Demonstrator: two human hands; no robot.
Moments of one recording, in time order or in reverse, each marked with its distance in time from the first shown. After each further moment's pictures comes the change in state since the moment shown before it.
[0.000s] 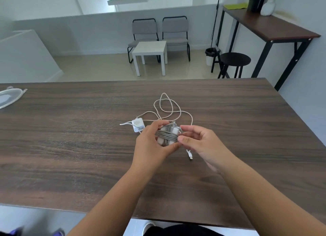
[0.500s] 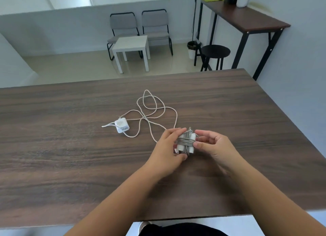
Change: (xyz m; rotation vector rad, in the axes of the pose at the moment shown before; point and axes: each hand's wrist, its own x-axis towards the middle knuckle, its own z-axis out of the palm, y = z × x) left_hand -0.001 -0.013 0.067 -0.034 -0.493 -0.007; right_hand -0.018 0.037 -0.070 0.015 0.260 0.031
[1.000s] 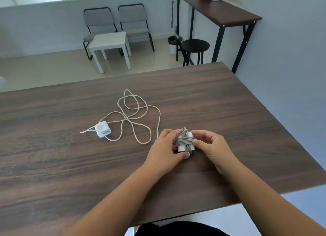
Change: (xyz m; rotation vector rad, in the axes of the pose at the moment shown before) left_hand 0.019 0.005 0.031 0.120 -0.083 0.026; right_hand -0.005 0.015 -0.030 -0.106 0.129 -0.117
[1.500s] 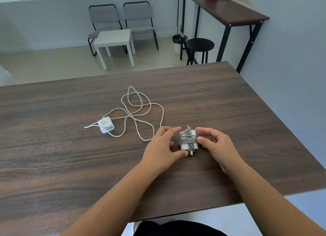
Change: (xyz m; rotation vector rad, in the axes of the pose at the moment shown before) left_hand -0.010 -0.005 -0.013 0.068 0.047 -0.018; right_hand -0.001 0.000 -0.005 0.004 0.010 0.000
